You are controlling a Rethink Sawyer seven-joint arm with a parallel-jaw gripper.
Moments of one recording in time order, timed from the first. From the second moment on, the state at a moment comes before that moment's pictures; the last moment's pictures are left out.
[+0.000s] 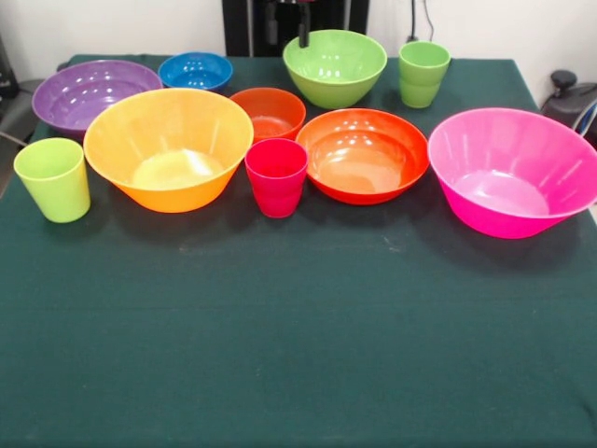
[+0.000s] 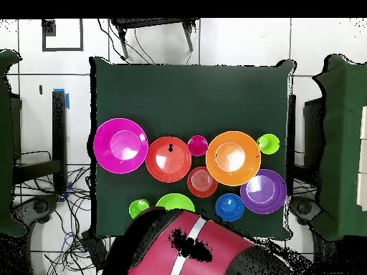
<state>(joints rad) -0.30 -0.32 -0.35 2.26 -0.62 -0.79 2.43</state>
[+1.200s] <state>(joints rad) -0.30 -0.31 -0.35 2.23 -0.62 -0.79 2.43</state>
